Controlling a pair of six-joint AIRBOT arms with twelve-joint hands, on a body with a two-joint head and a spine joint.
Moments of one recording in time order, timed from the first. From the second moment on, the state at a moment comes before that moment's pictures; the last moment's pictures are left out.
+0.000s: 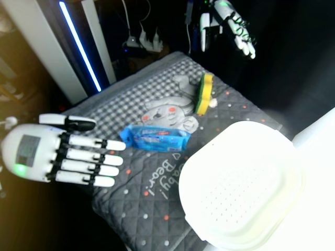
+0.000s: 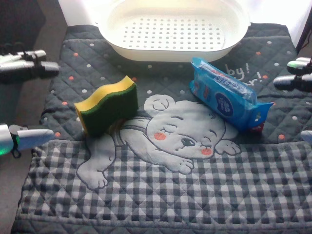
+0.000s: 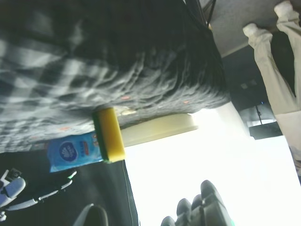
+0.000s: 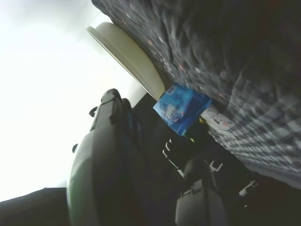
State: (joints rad) left arm 1.08 -0.80 0.99 -0.26 -1.27 0.80; right arm -0.93 -0.94 1.21 0.07 1.23 -0.47
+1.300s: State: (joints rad) left arm 0.86 -1.08 1.18 -0.28 -1.15 0.77; right arm -0.71 -1.20 1.36 0.09 1.26 -0.43
